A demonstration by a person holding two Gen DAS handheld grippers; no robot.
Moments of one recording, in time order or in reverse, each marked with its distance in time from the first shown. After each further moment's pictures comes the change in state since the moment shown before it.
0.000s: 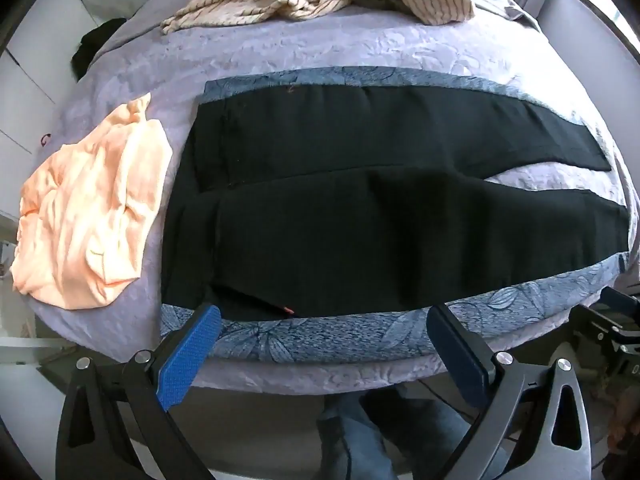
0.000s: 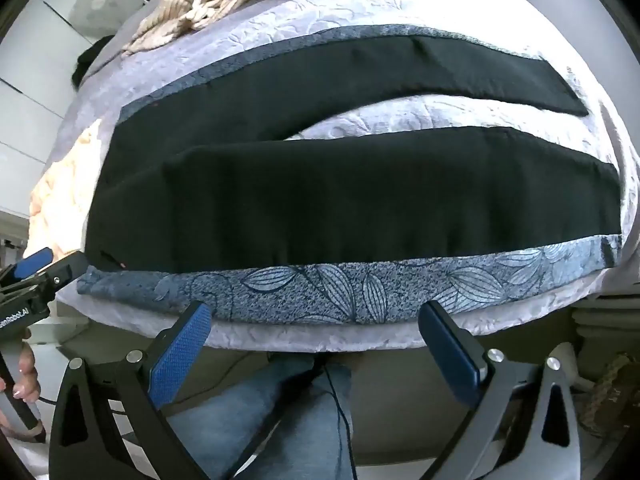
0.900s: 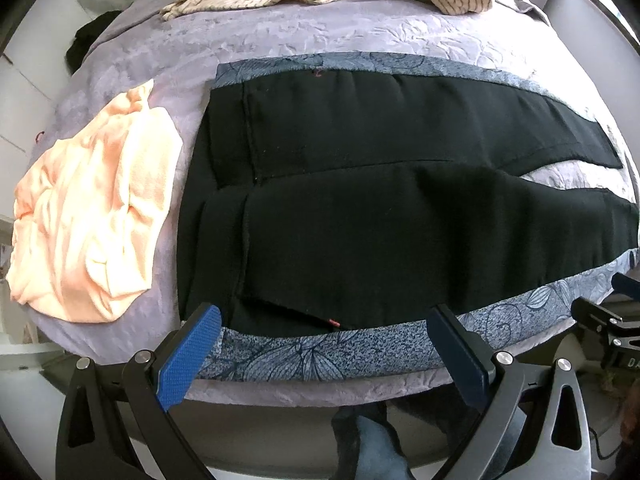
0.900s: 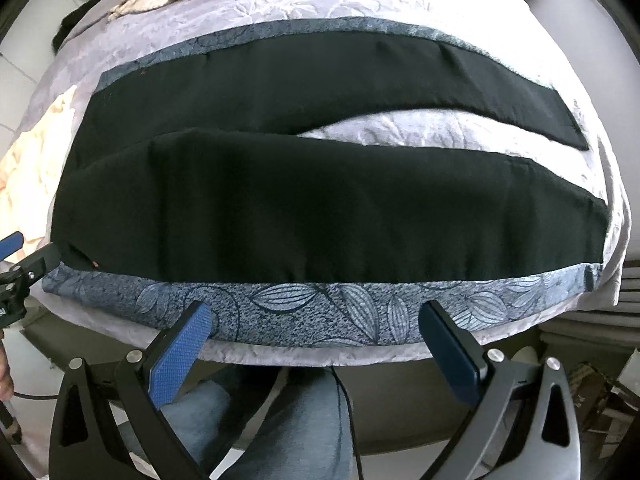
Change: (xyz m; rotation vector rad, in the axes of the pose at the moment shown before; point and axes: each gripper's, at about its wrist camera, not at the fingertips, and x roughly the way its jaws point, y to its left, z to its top) left arm 0.025 0.034 0.011 0.006 0.037 0.007; right arm 0.021 0.042 0.020 -0.079 0.081 -0.142
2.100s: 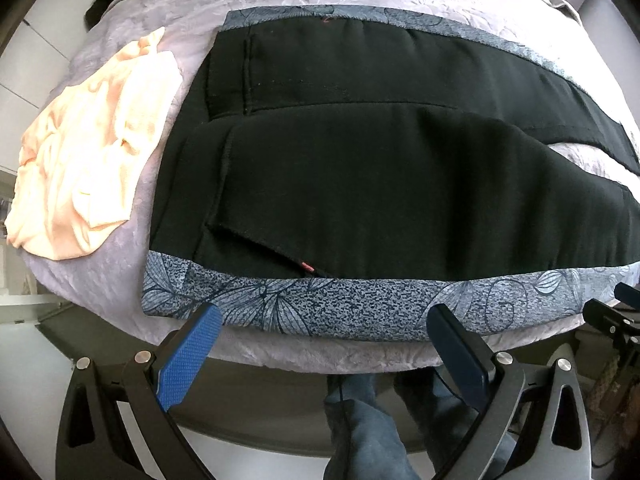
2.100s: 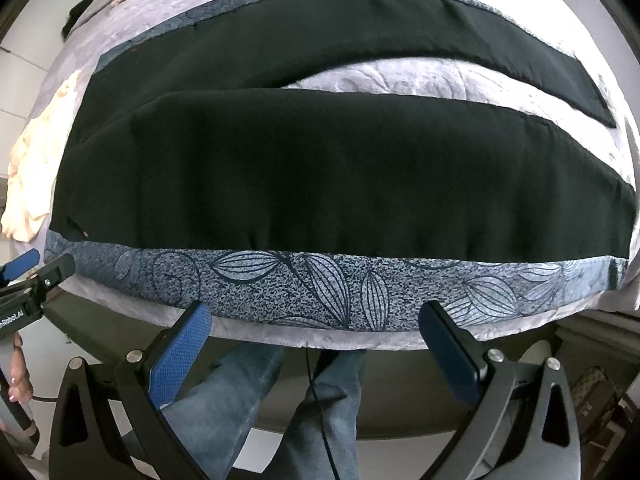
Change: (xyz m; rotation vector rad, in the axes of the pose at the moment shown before) left arm 0.022 -0.021 -0.029 -0.099 0.099 0.035; right arm 0.036 -0.036 -0.007 -0.019 0.085 0.100
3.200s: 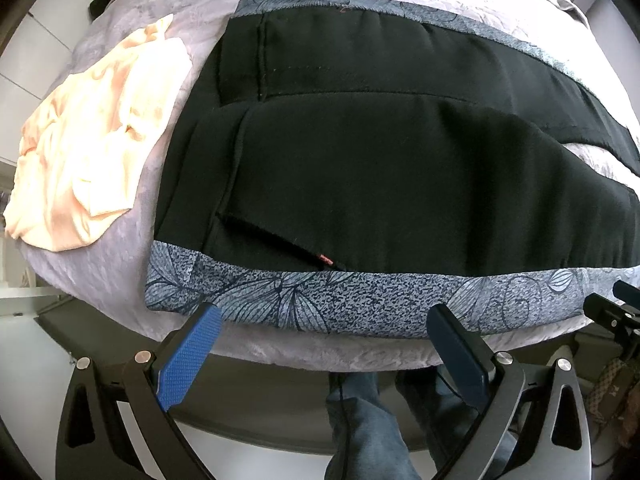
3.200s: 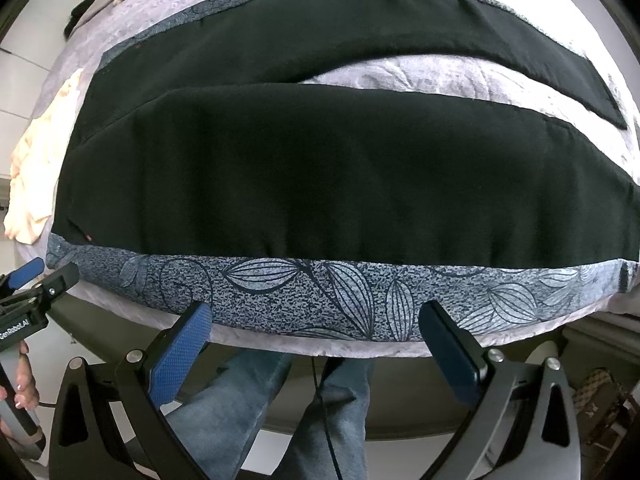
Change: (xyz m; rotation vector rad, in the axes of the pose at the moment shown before) left arm 0.007 0.011 -0.001 -0.021 0.017 0.000; right arm 0.000 0.004 0.008 0.011 0.010 0.022
